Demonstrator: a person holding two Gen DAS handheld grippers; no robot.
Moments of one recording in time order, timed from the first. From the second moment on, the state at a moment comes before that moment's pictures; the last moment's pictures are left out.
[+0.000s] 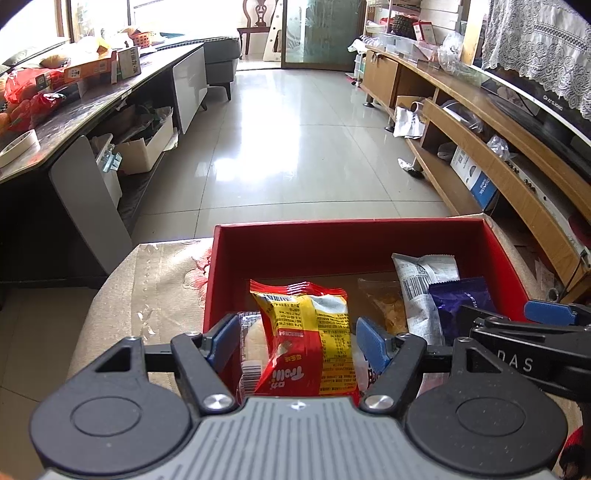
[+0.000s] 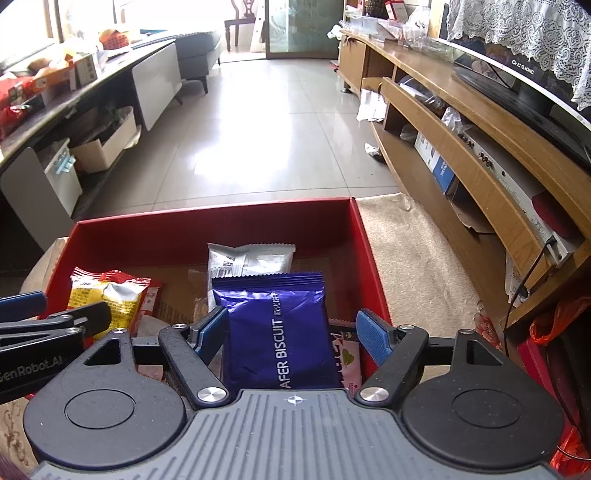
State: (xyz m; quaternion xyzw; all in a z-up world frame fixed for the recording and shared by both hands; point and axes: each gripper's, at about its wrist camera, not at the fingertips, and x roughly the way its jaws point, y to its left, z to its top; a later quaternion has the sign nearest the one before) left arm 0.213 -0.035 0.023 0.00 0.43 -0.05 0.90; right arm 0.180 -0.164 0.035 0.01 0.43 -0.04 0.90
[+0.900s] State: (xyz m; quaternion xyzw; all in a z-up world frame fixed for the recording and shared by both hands) left arm 0.162 -0.043 0.045 -0.01 0.41 -0.11 0.91; right arm 0.125 -0.177 0.049 0.01 0.43 -0.06 0.90
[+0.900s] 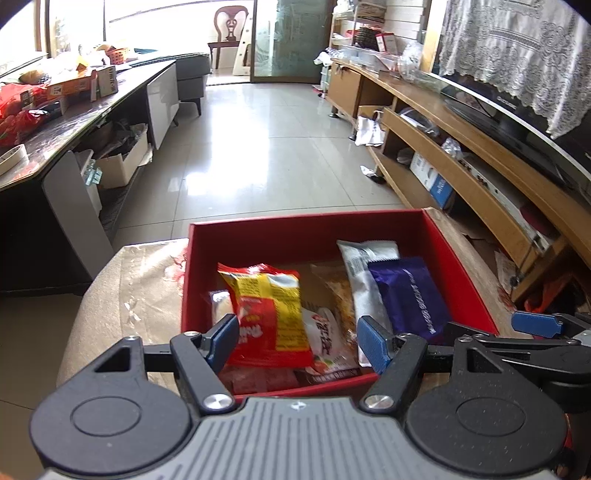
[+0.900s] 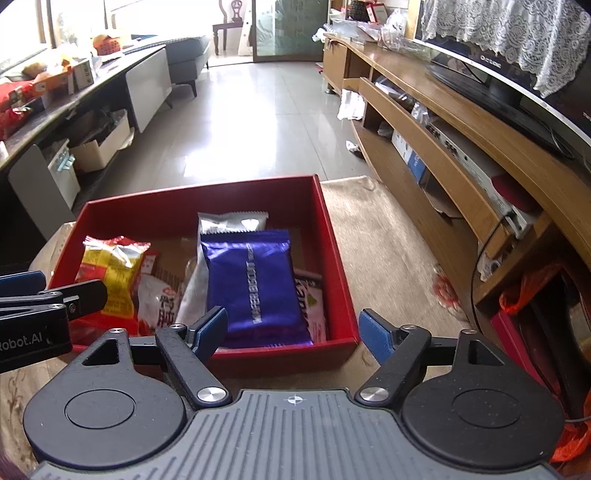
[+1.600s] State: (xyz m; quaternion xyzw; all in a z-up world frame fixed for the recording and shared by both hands) left arm 0.105 -0.069 0.018 0.03 0.45 -0.17 0.88; right arm 0.072 -0.204 0.037 0.02 0.46 -0.09 0.88
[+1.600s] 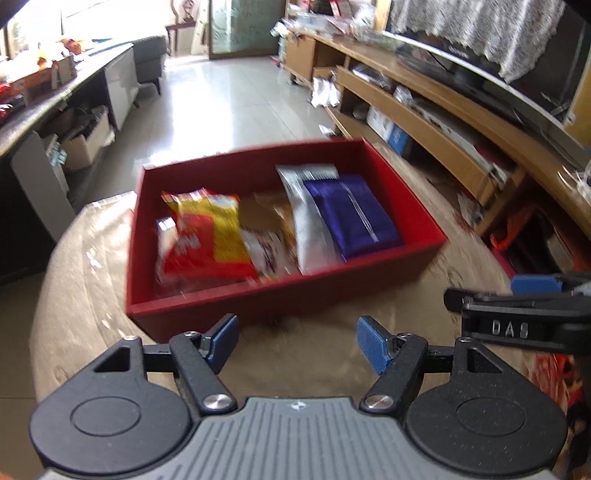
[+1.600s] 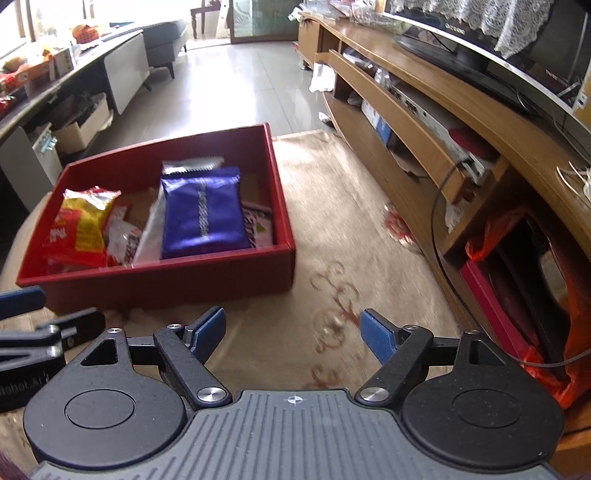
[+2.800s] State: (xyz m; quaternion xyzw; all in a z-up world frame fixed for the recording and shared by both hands) left arm 0.029 -0.112 -0.050 0.07 0.55 -0.17 0.82; right arm 0.018 -0.229 0.045 0.05 0.45 -0.05 0.89
